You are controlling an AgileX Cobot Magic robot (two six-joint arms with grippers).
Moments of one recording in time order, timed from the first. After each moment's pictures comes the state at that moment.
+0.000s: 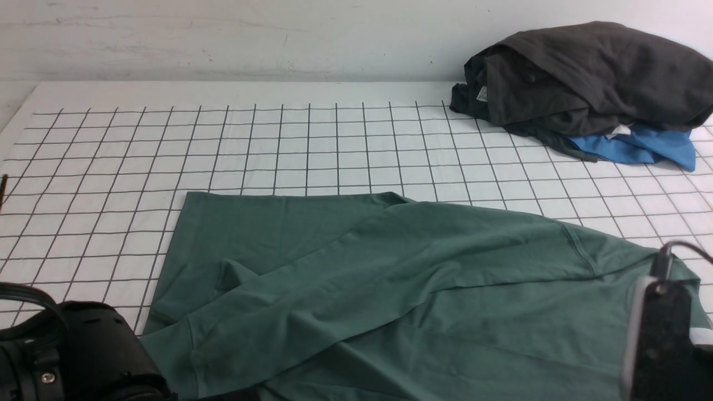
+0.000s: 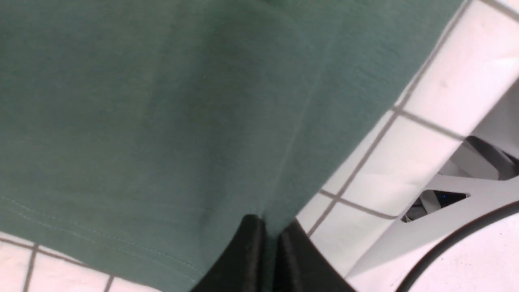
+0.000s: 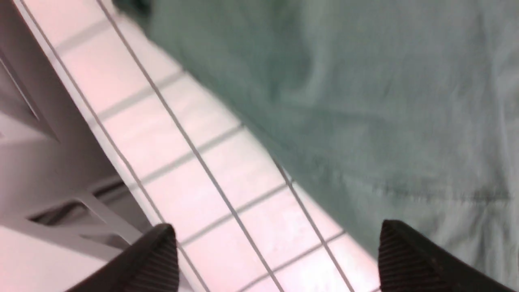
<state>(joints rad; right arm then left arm) 0.67 0.96 -0.66 0.04 1.21 -0.47 -0.81 1.28 -0.62 -0.02 1.06 0.24</state>
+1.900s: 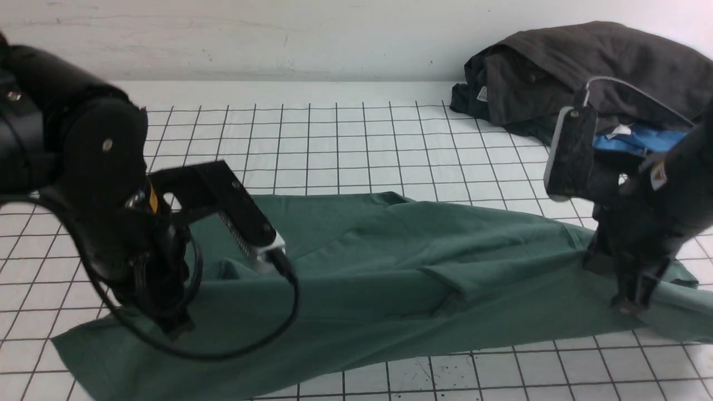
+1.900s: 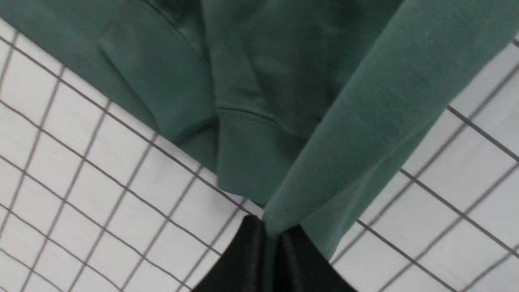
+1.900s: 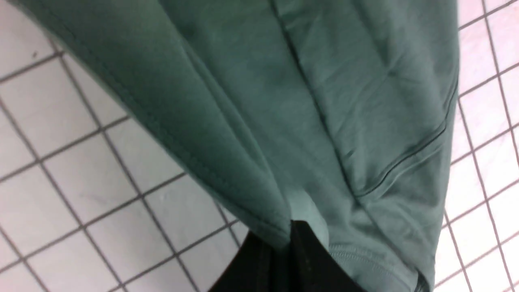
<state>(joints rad) 0.35 1.49 -1.17 -0.05 1.09 -0.83 -0.43 1.46 -1.15 0.12 1.17 0.42</state>
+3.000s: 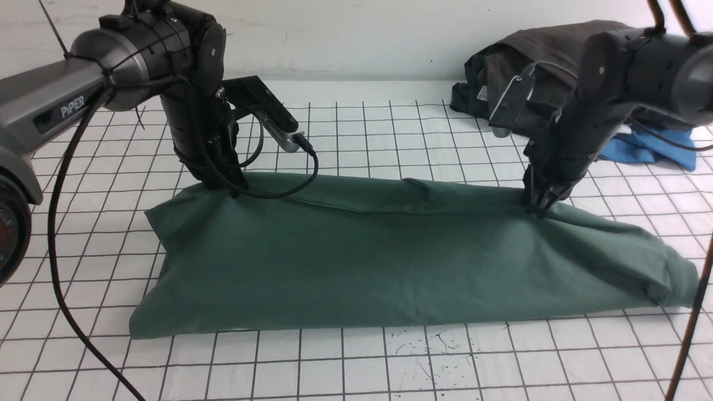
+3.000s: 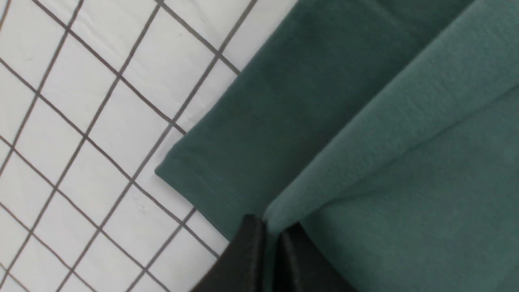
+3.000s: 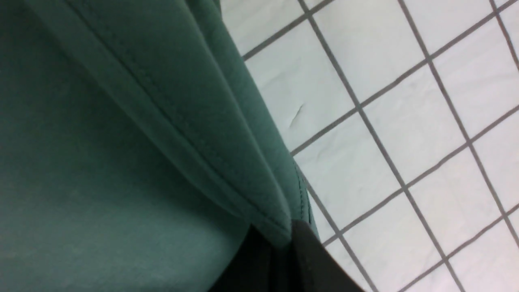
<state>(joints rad) 0.21 2.11 -1.72 0.03 1.06 -0.87 -0.24 2.12 -1.81 0.15 1.06 0.53</state>
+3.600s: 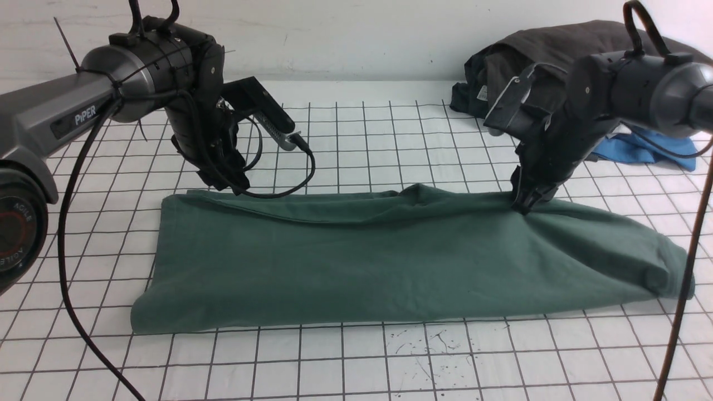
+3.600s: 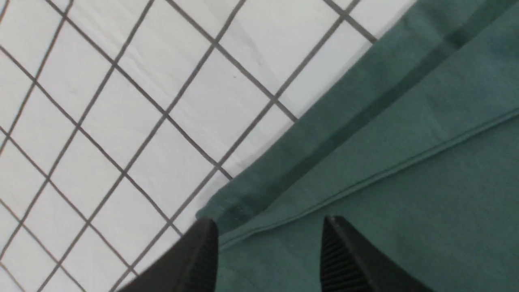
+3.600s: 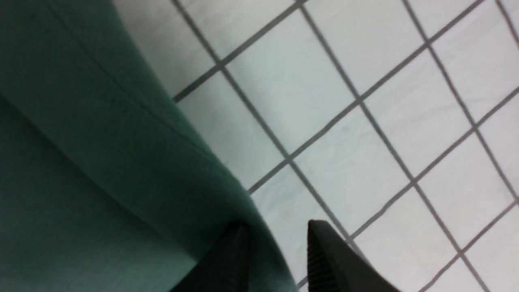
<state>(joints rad) 0.20 2.17 -1.73 0.01 0.89 -0.78 -0.22 2.16 -1.81 0.19 0.94 0.48</state>
